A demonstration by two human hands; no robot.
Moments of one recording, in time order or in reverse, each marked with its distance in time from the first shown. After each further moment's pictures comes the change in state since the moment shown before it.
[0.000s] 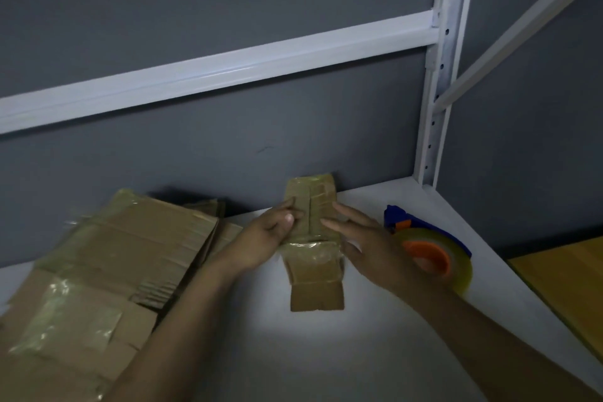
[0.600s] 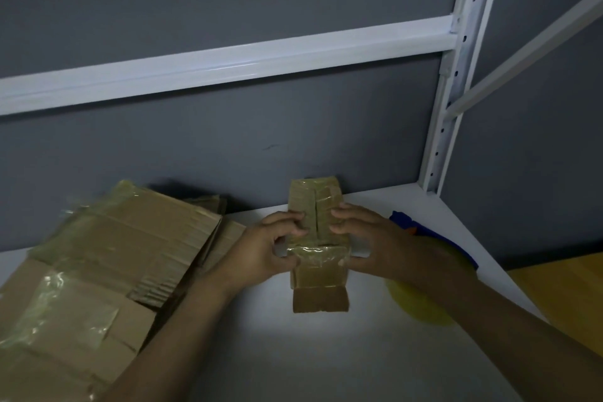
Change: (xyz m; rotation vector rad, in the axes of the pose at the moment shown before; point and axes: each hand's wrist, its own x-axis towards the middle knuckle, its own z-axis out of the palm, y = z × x) left_hand 0.001 -0.041 0.014 -0.029 0.101 0.299; right_hand 0.018 0.022 -0.013 -0.129 -0.115 -0.172
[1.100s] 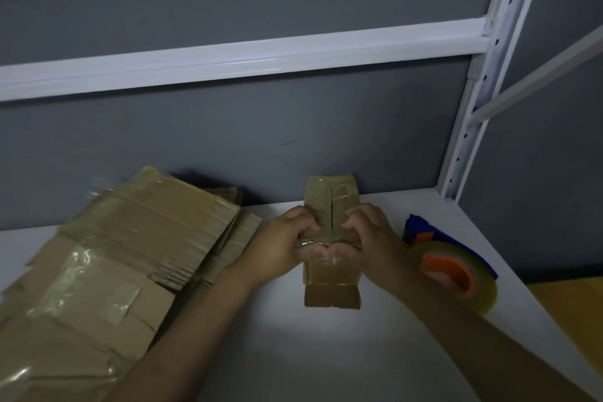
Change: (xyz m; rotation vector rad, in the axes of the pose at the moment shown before) left_hand 0.001 0.018 0.003 0.243 0.020 0.014; right_hand 0.016 -0.035 0.022 -0.030 0.064 0.272
